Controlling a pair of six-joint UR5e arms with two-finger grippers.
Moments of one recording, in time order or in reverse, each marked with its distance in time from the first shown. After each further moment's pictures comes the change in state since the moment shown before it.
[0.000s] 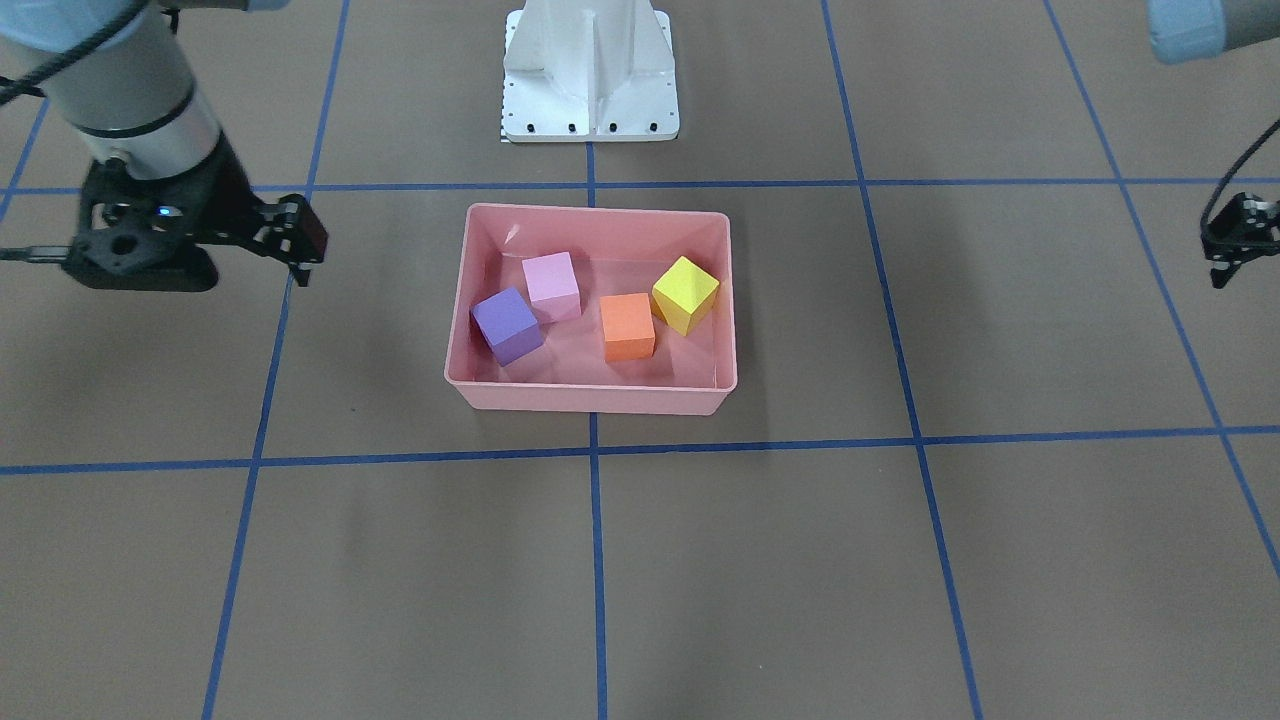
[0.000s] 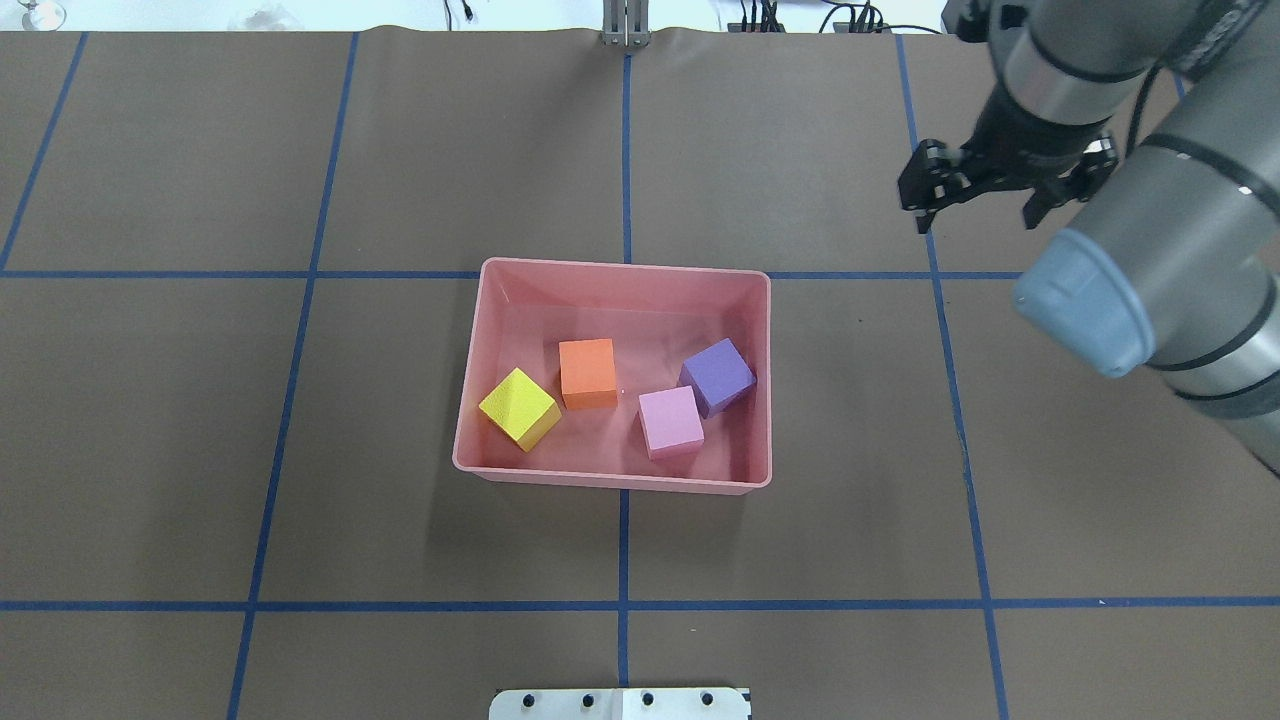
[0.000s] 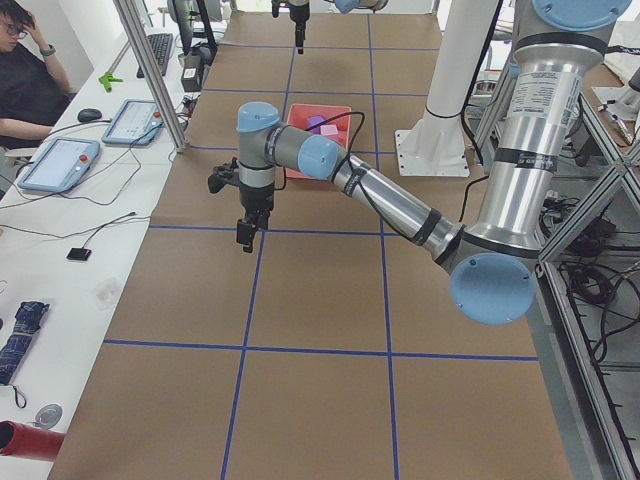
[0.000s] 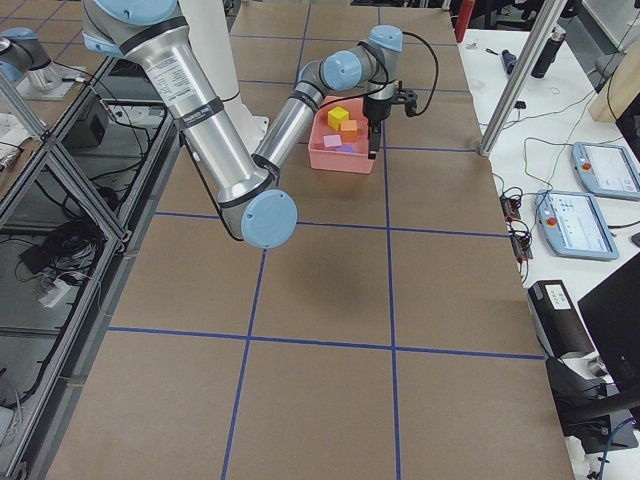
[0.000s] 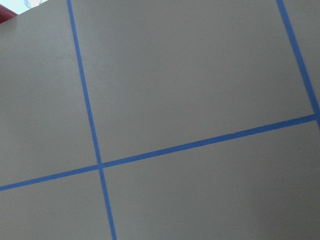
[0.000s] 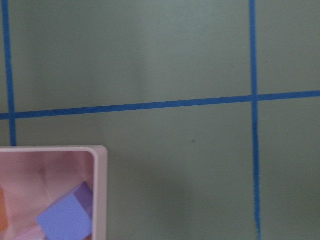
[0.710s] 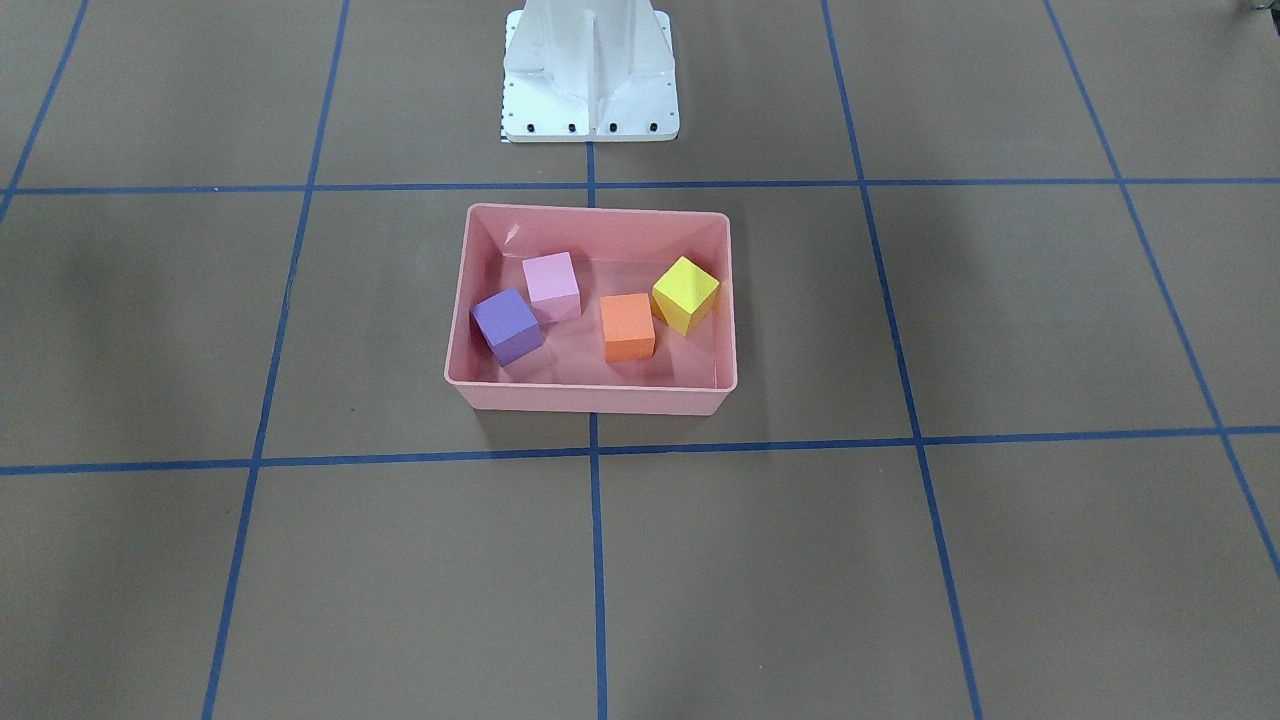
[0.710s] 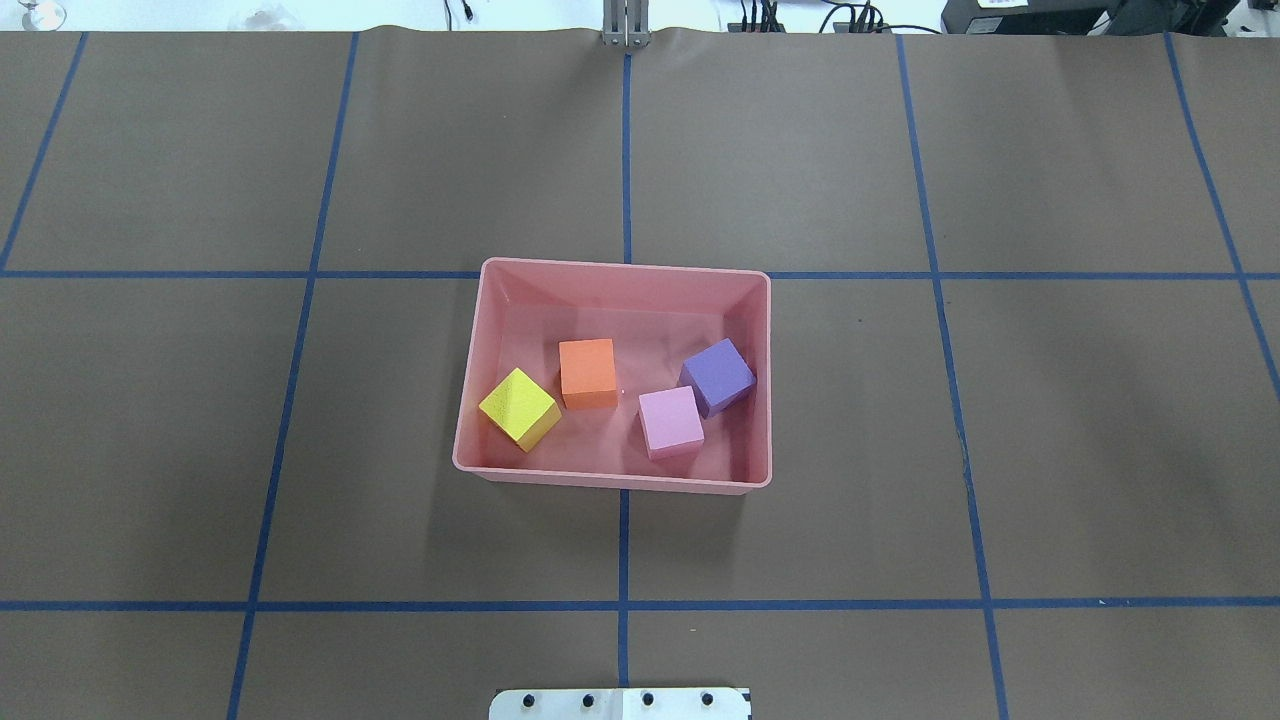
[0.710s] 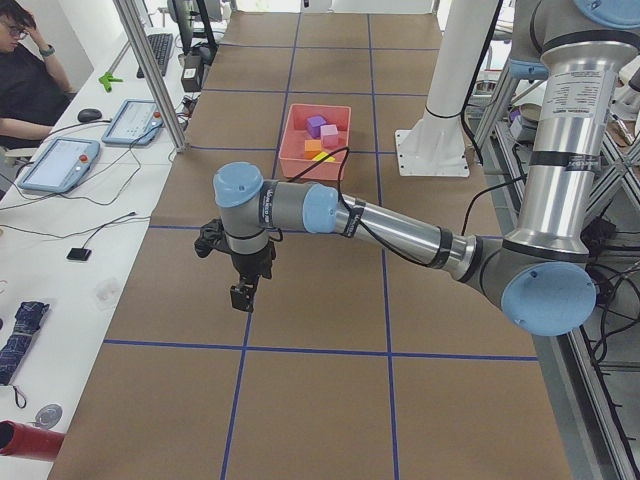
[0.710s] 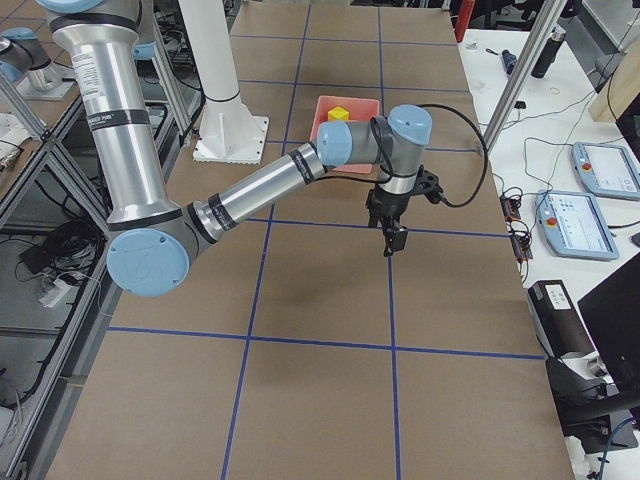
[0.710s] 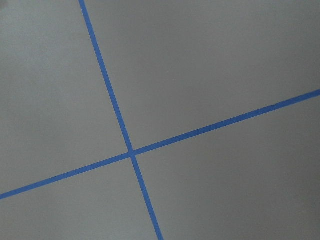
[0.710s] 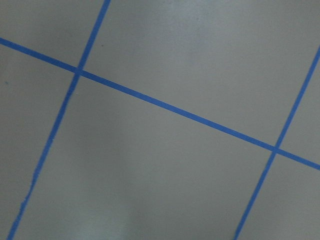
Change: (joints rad) left arm -0.181 0.087 0.138 -0.021 -0.108 0.264; right arm 0.422 -0.315 -0.155 0.134 0.074 -0.804
